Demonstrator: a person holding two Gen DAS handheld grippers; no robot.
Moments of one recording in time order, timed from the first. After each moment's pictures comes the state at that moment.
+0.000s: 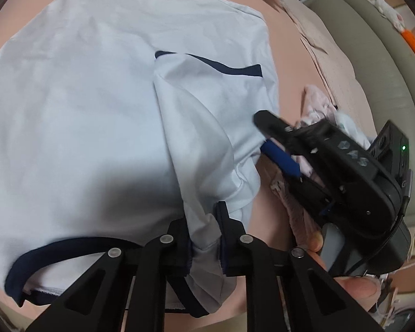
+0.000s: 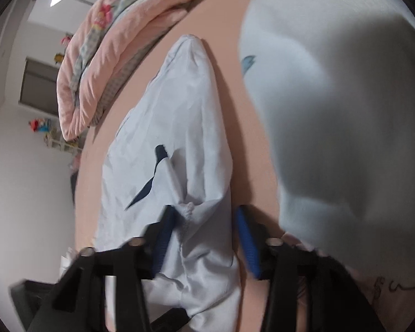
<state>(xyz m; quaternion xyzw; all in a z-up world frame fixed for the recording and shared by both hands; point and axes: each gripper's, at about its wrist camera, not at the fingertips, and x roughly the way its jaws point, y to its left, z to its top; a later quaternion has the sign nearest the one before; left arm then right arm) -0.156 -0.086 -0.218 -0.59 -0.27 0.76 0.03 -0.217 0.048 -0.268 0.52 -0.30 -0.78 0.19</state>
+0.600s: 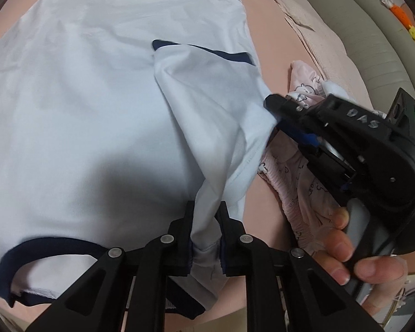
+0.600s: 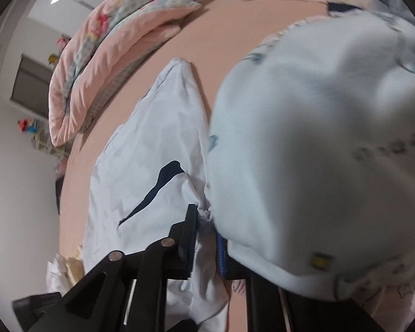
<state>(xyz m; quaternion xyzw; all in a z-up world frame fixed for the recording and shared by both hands) -0.157 -0.062 -0.217 -0.60 -0.23 0.76 0.06 -0.224 0.075 -0.248 0.52 -0.29 -0.79 0.15</state>
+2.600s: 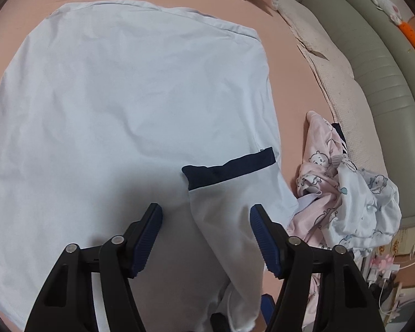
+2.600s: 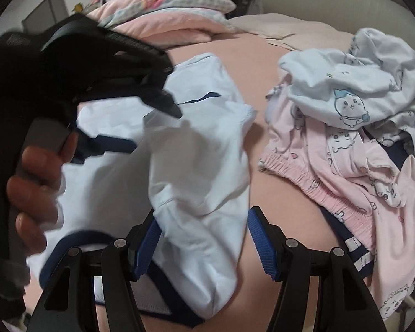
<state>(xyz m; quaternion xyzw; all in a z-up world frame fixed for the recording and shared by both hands) -0.233 -0.120 -0.207 -0.59 -0.24 0.77 0.04 -0.104 -0.015 -0.237 0.45 -0.06 -0.89 0.07</state>
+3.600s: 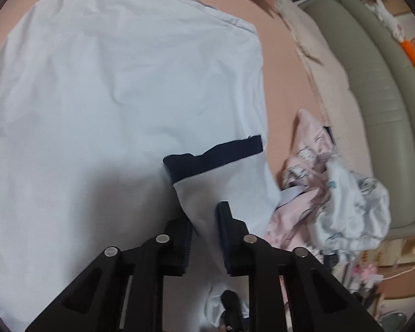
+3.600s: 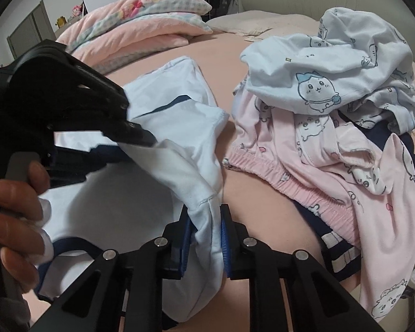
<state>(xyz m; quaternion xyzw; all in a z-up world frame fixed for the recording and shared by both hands) -0.219 -0.108 -0.217 -0.58 -0.31 0.75 0.06 -0.095 0.007 -0.229 0.45 -0.08 -0.89 0.01</state>
